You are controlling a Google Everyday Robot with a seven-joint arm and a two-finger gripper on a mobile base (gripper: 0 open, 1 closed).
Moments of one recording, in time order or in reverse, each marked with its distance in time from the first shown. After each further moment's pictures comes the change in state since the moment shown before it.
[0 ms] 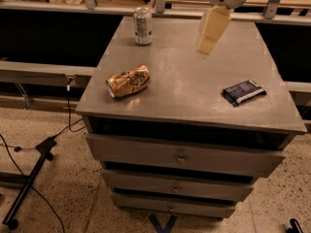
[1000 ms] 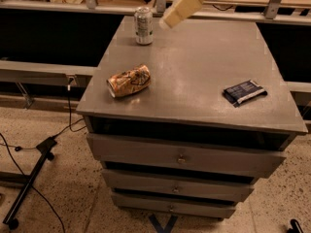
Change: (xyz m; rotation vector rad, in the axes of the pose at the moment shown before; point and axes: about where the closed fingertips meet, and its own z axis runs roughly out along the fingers) arm -0.070 -0.068 0.000 0.224 -0.508 0.163
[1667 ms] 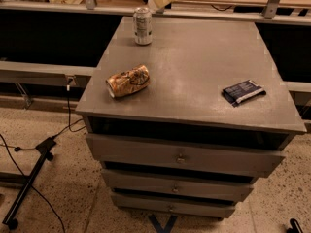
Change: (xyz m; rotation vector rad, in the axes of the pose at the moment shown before) arm -0.027 -0.030 0.014 0.064 -0.062 0.121
